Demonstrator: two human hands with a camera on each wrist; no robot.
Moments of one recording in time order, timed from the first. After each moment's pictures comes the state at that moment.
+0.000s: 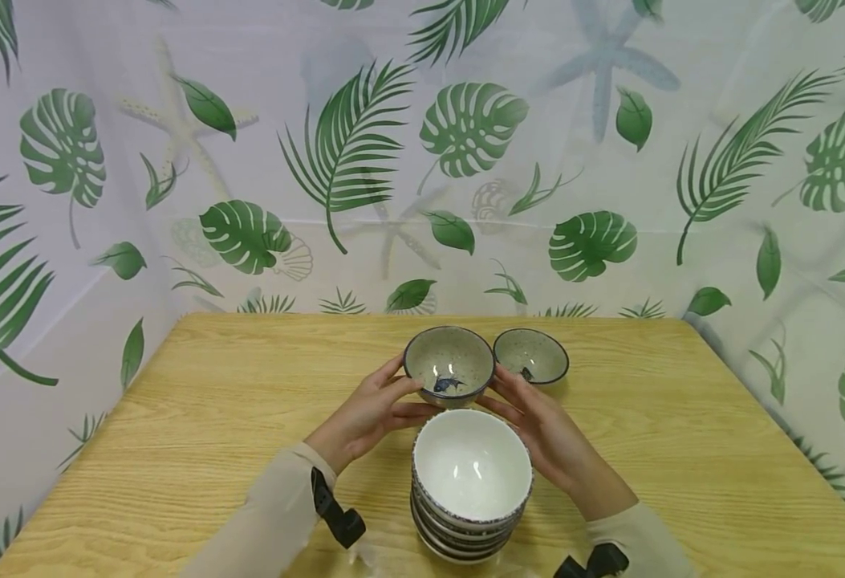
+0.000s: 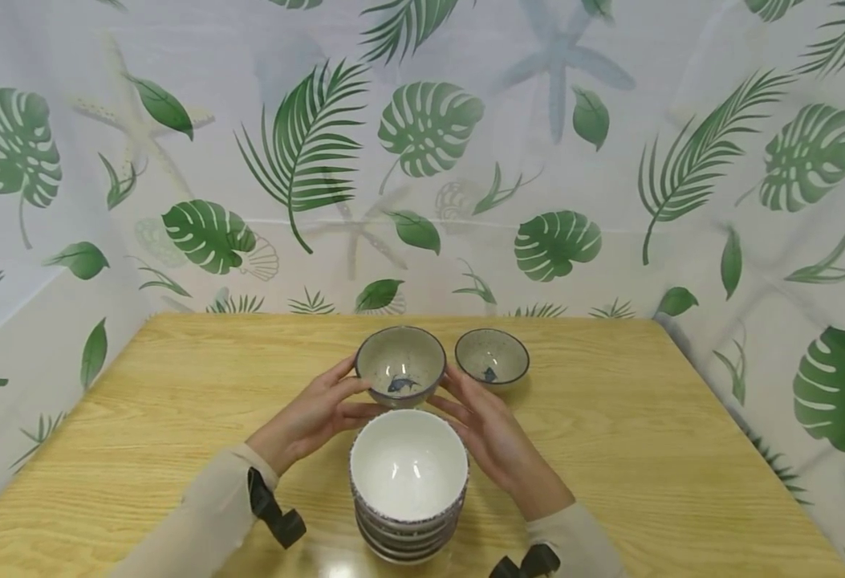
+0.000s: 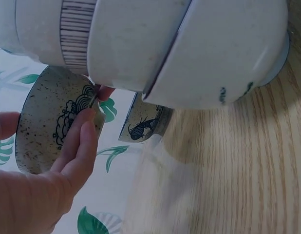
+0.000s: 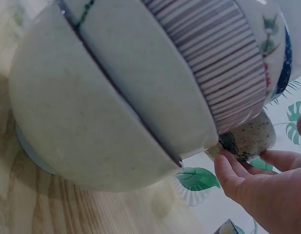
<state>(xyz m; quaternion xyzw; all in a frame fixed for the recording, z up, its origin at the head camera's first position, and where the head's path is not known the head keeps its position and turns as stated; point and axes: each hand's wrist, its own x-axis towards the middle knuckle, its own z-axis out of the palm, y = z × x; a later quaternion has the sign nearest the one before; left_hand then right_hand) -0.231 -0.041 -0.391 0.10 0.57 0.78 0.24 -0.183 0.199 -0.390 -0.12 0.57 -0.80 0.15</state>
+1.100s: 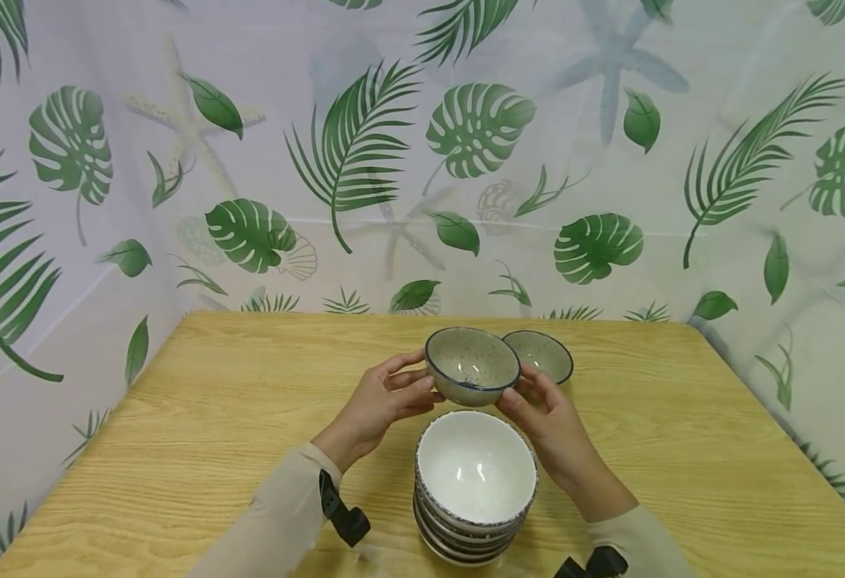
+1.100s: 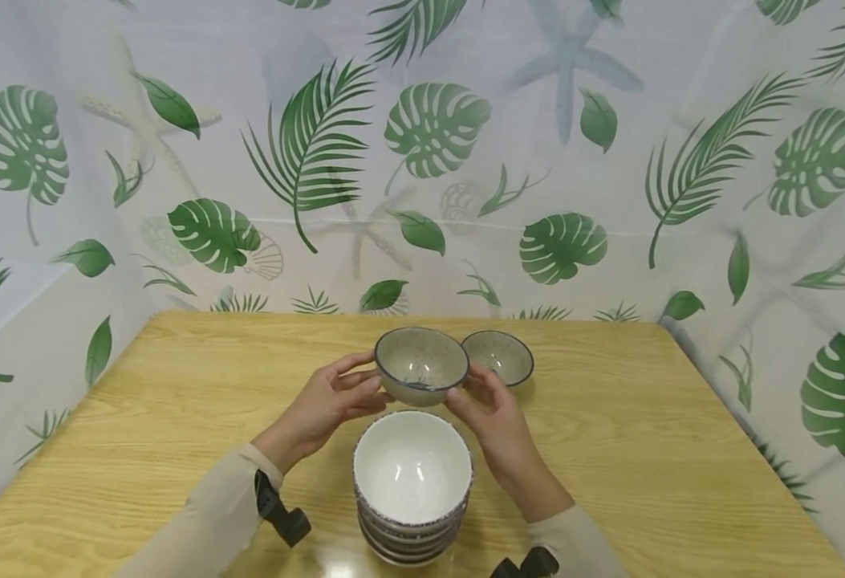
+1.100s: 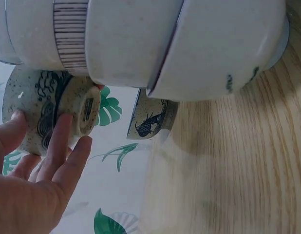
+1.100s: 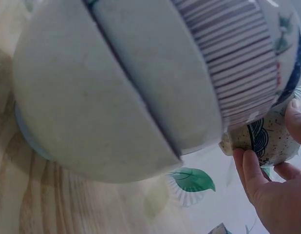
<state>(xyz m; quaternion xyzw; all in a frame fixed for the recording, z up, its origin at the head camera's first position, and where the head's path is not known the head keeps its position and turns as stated) -0.230 -0.041 -0.388 0.16 0.62 0.75 0.16 -0.186 0.189 -0.395 -0.06 0.66 -0.75 -0.02</state>
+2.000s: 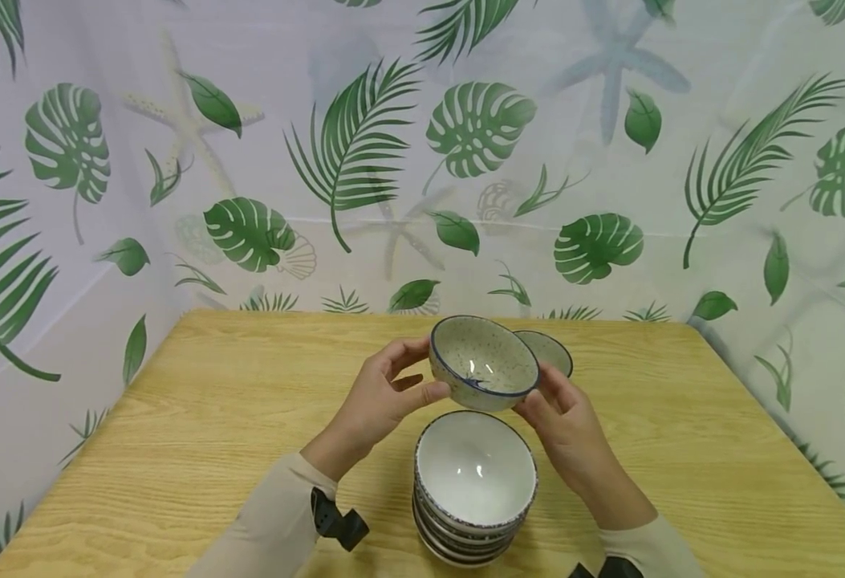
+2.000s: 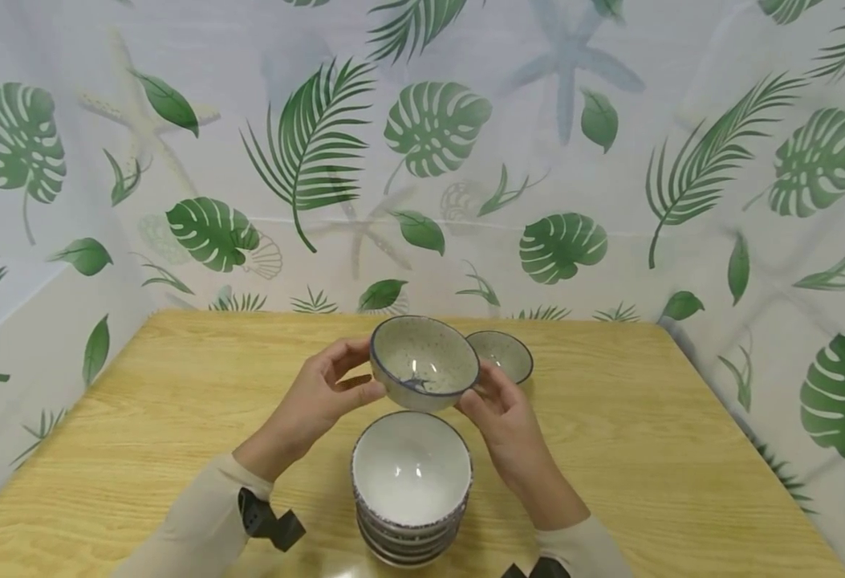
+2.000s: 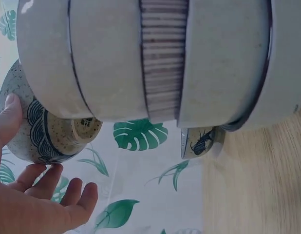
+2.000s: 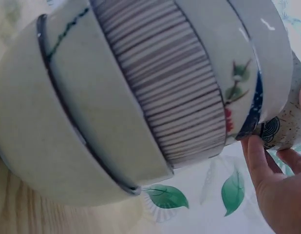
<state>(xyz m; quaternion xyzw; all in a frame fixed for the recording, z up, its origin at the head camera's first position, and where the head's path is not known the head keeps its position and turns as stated) -0.205 -0.039 -0.348 0.24 0.69 0.68 0.03 -0.170 0.194 -0.373 -0.15 0.64 -0.75 -0.05</state>
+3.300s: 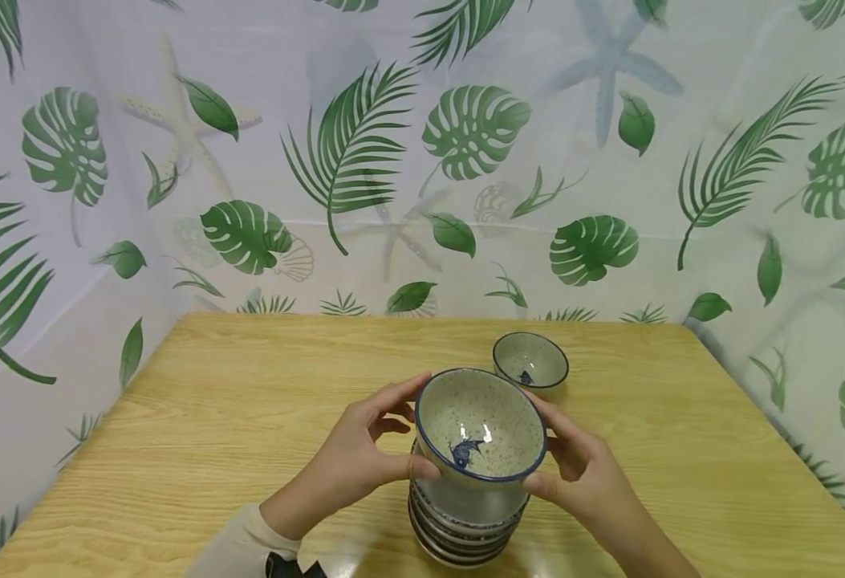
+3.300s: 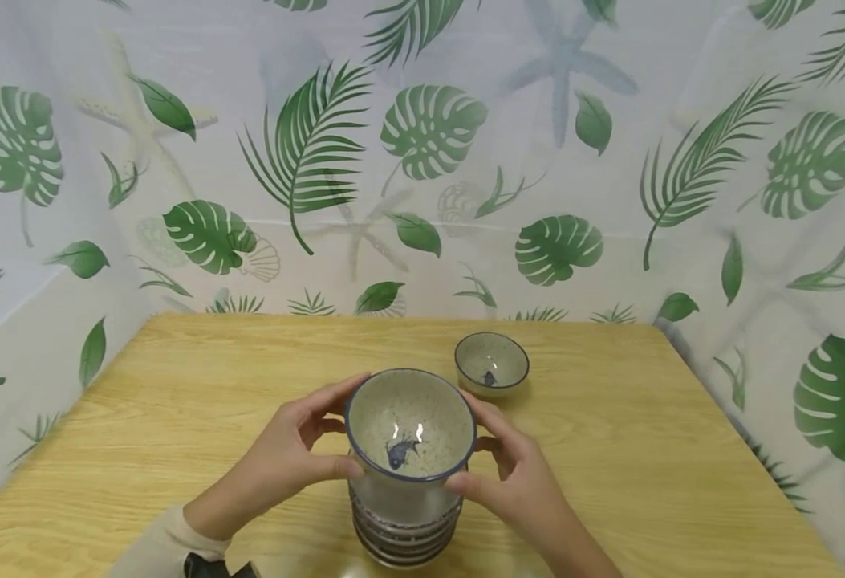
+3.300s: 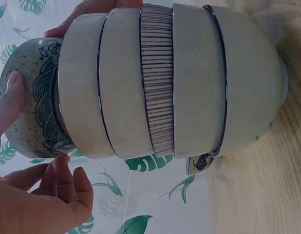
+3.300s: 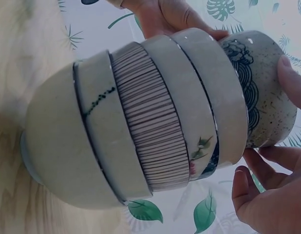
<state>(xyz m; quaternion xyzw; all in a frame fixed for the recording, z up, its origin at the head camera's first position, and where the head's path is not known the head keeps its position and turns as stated) -0.158 -0.060 -0.346 0.32 0.71 0.63 0.03 -0.118 0.204 -0.362 -0.27 0.71 -0.65 -0.07</state>
